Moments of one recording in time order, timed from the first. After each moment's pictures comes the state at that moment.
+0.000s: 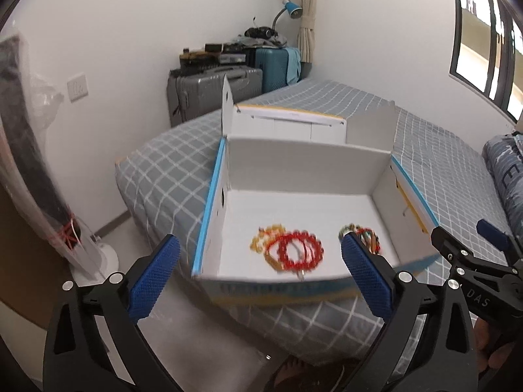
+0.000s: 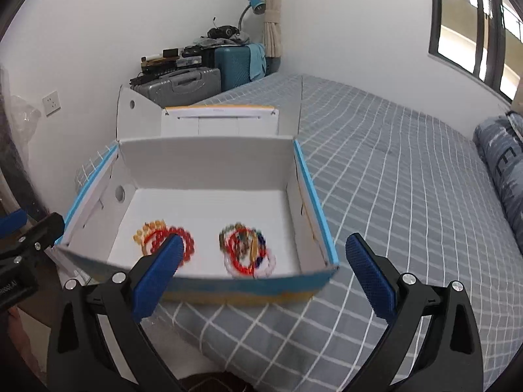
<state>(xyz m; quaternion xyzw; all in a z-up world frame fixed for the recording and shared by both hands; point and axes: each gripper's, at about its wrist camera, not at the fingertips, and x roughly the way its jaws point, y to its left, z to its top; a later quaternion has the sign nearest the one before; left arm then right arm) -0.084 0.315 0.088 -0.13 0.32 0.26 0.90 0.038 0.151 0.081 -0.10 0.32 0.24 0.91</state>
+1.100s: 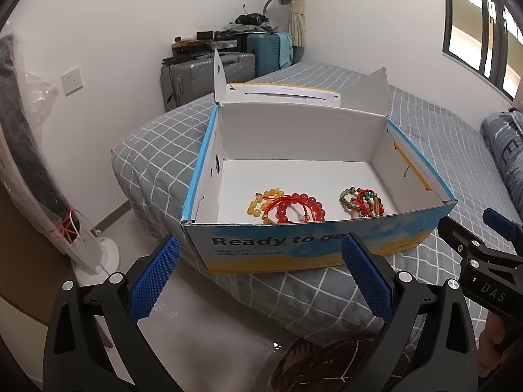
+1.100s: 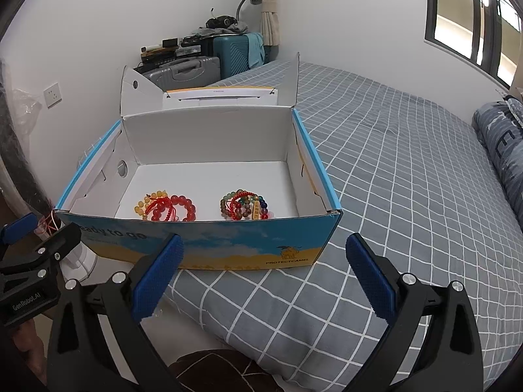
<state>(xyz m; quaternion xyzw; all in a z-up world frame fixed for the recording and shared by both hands) -0.096 0.297 0.053 -0.10 0.35 0.24 0.90 0.012 0.136 0.053 -0.10 0.34 0.24 0.91</state>
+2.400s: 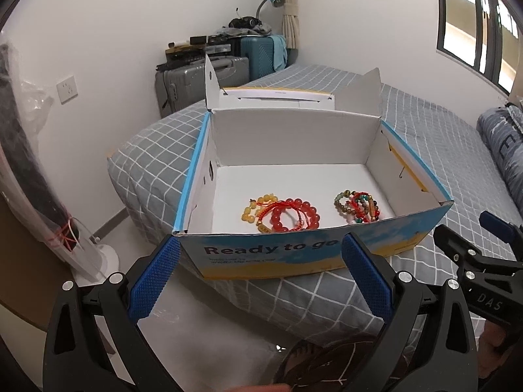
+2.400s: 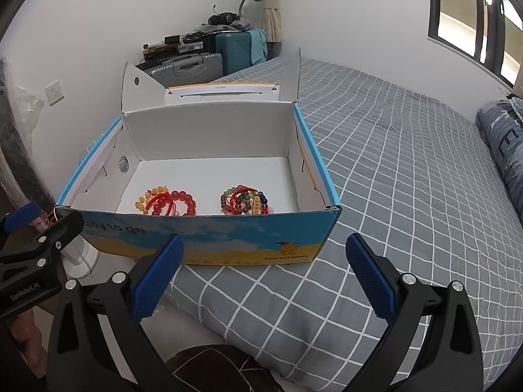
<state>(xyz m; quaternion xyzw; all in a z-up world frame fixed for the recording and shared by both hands) -0.090 0.294 0.057 -0.09 0.34 0.24 0.90 0.012 0.130 0.052 -0.10 0.35 0.24 0.90</state>
